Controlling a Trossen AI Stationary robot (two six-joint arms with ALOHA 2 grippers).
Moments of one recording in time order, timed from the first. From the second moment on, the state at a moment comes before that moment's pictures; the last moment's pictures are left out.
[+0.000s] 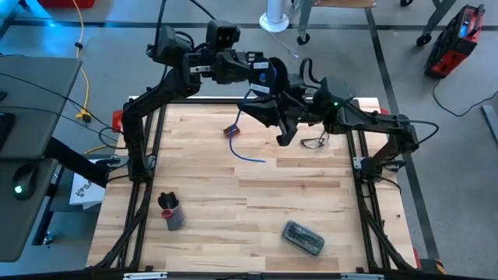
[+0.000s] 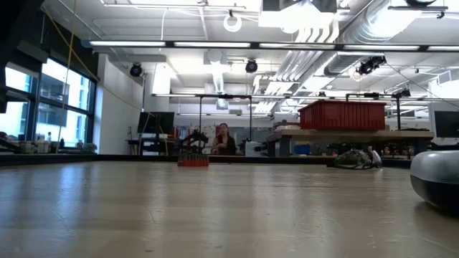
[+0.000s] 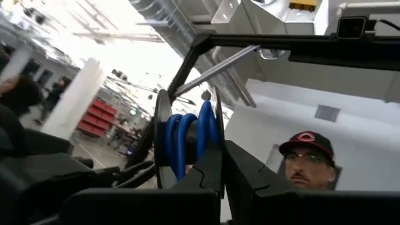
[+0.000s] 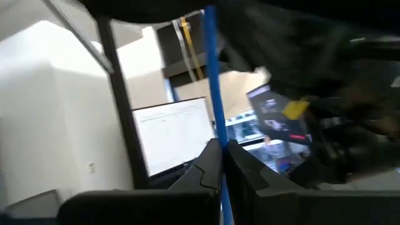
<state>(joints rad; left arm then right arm) 0.30 1.89 2.36 0.40 0.84 -1.21 0.00 1.62 1.81 0.22 -0.18 0.34</state>
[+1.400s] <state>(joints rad) 0.52 1.81 2.36 0.05 1.00 -1.02 -0.02 1.51 1.81 -0.10 -0.24 0.37</state>
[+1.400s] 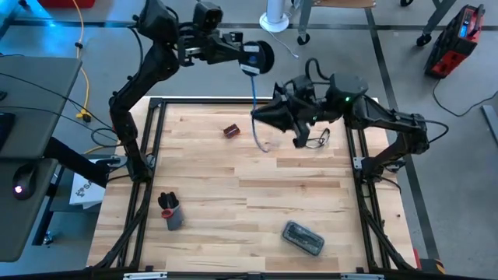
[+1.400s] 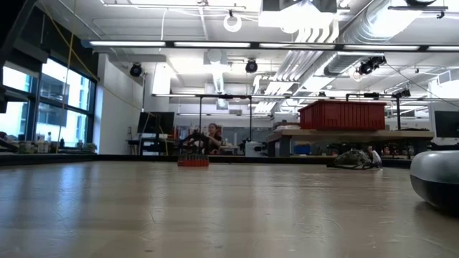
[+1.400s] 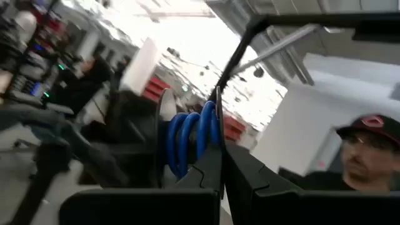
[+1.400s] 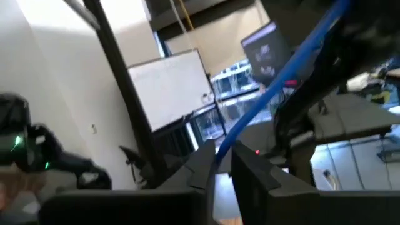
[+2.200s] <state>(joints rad) 0.47 1.66 2.36 -0.36 0.88 -0.55 0.00 1.51 1.81 -0.26 -0.03 0.09</state>
